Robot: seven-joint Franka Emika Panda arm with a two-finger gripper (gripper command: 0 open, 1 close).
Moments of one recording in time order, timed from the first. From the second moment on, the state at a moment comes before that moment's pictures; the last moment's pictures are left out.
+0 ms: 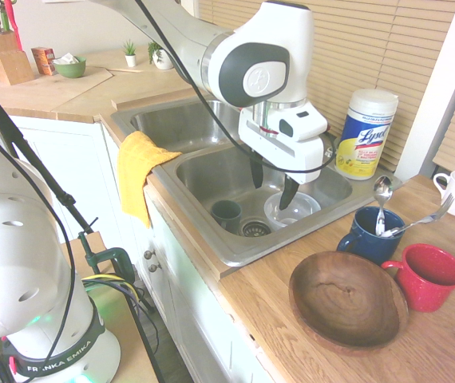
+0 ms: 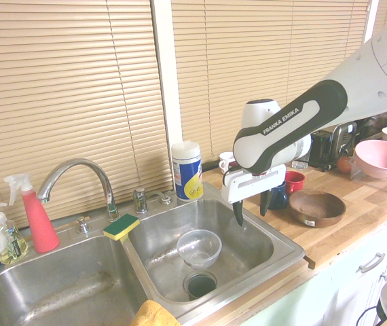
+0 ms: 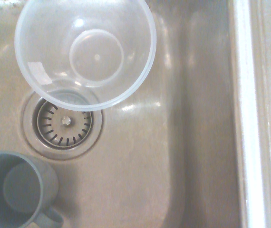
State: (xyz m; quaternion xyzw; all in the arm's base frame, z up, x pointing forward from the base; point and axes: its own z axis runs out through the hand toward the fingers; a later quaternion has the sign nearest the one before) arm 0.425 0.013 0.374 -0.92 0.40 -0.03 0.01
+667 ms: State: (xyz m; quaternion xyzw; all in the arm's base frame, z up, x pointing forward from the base) arm 0.443 0.000 0.395 -0.90 0.42 -0.16 0.00
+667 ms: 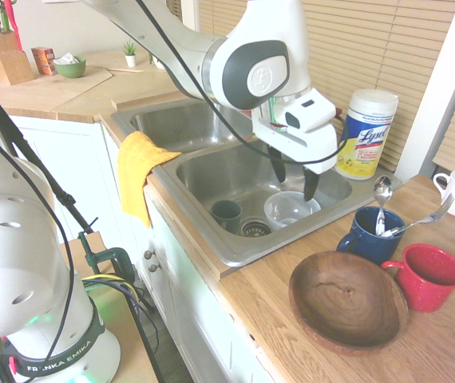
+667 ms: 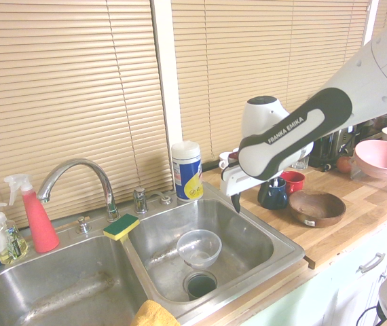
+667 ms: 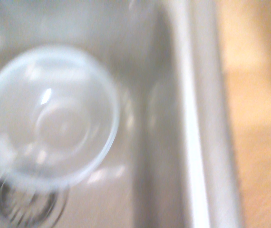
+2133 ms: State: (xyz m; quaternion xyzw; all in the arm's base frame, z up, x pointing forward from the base) arm 0.513 -0.058 0.396 -0.80 0.50 -0.34 -0.05
